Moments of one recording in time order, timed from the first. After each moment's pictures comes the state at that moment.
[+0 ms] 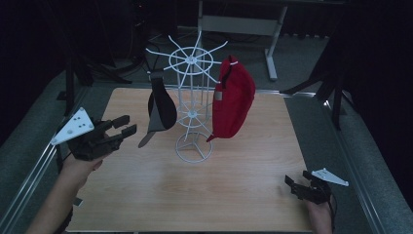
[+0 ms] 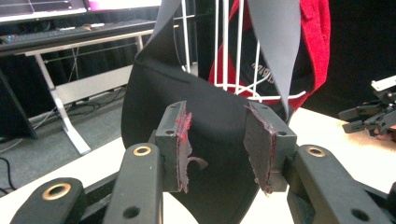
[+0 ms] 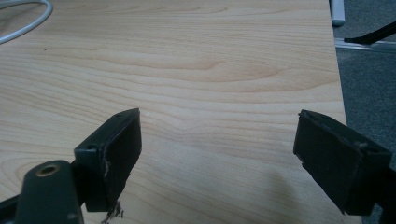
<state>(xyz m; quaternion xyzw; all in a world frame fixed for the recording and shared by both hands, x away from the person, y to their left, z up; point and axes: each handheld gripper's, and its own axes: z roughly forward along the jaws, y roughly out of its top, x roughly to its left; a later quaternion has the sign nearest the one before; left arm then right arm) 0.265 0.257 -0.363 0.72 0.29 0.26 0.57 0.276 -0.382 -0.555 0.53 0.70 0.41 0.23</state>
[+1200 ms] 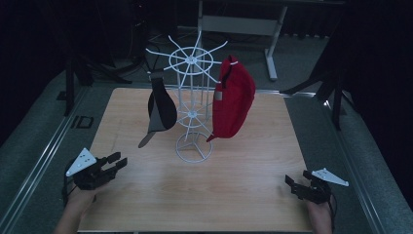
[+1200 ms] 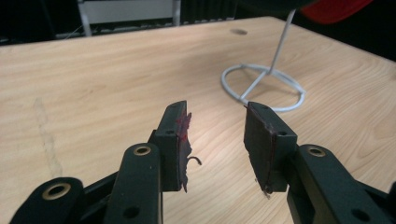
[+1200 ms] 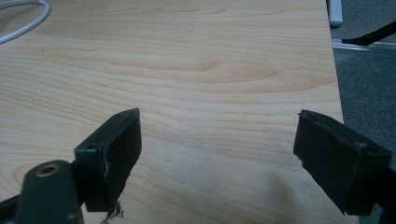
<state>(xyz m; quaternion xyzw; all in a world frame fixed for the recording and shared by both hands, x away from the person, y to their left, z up) 0.255 0.302 -0.515 0.71 0.42 0.23 0.52 0.276 -0.382 -0.555 0.53 0.70 0.41 0.24</state>
